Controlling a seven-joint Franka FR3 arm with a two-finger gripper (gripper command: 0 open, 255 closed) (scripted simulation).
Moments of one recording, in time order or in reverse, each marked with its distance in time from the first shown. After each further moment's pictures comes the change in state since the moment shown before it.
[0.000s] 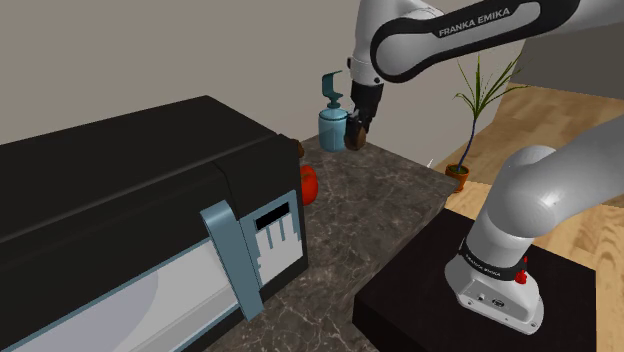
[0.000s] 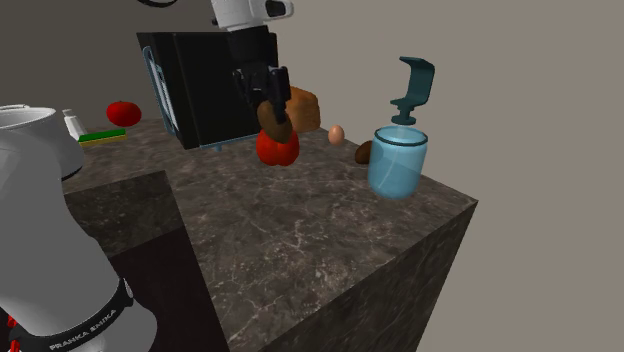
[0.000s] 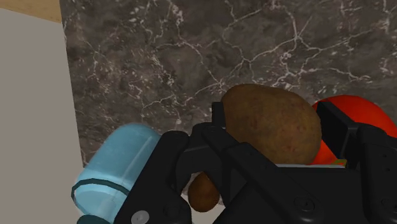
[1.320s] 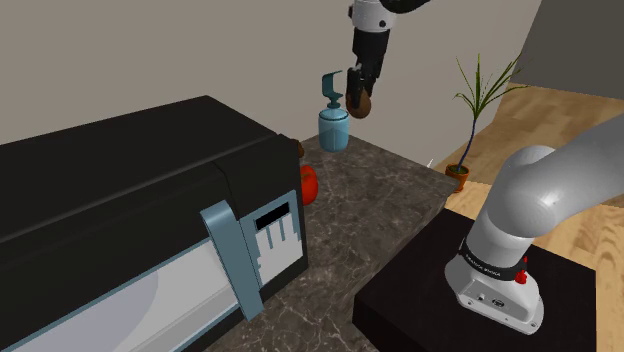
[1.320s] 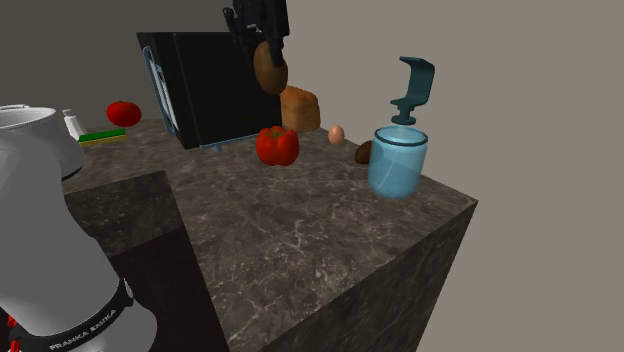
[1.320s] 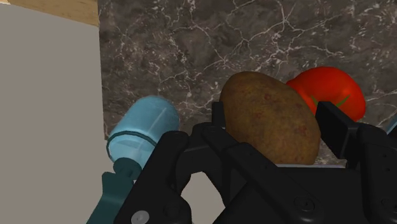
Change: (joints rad) arm -0.005 0.011 -0.008 0.277 -0.001 -0.265 -0.021
